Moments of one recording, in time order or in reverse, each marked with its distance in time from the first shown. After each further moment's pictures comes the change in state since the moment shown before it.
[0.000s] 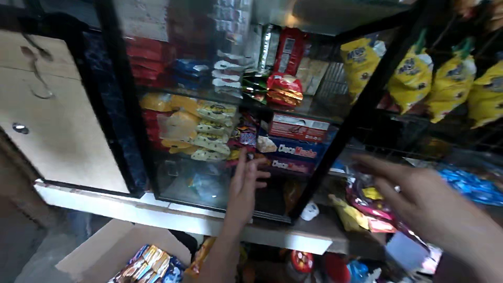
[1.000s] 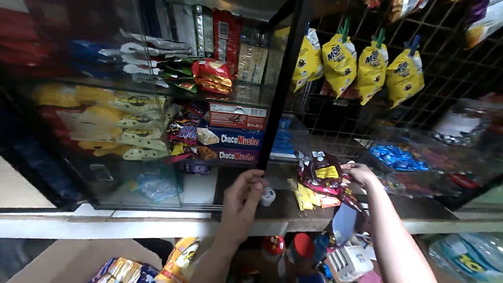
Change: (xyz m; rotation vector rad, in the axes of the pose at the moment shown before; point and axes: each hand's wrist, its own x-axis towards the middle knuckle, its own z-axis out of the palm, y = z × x) left_hand -0.037 -0.018 0.083 0.001 -0.175 0.255; right_hand -0.057 0.274 0.093 0.496 -0.167 1.182
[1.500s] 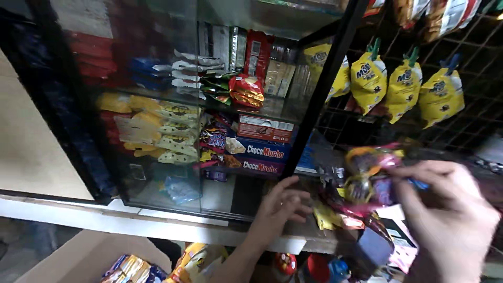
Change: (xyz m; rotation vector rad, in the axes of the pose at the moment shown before) left_hand 0.013 0.016 0.000 -0.341 -0.276 -0.326; right_hand -0.209 -0.100 0.019 0.027 0.620 -1.355
